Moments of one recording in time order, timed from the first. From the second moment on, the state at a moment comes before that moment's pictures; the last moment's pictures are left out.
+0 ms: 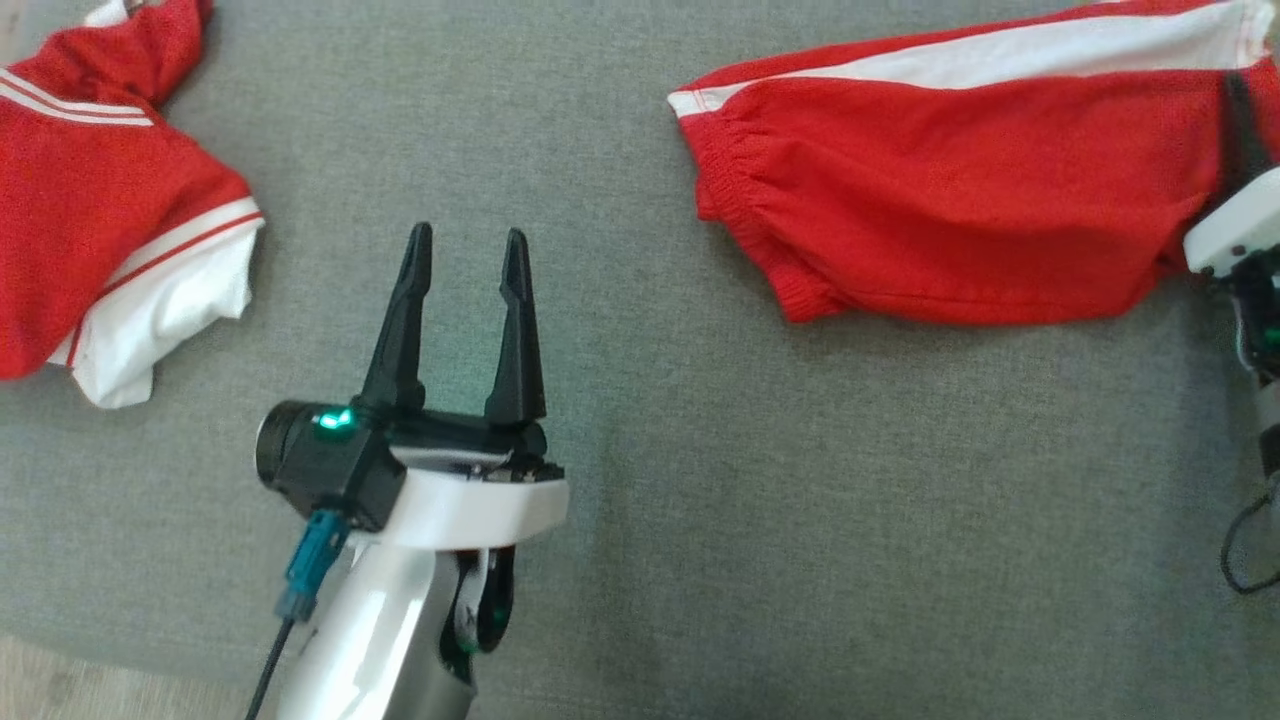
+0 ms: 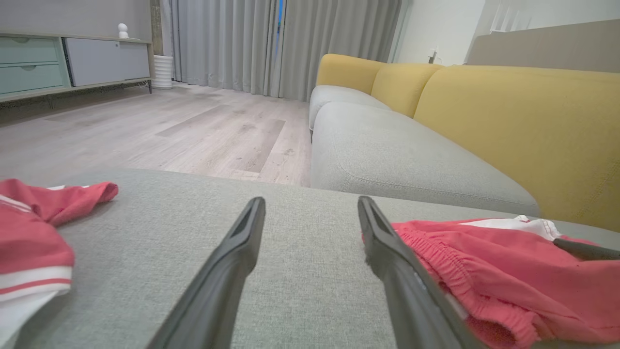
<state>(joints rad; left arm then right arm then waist) -0.29 0.05 -0.40 0.05 -0.32 0.12 -0.26 -0.75 -0.36 0.05 0.79 0.53 0.13 0.04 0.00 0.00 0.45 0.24</state>
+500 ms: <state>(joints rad) -0.22 0.05 -0.33 0.08 -0.25 0.11 -0.26 -0.74 -0.44 -0.01 0.89 0.47 0.13 0.00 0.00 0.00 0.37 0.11</state>
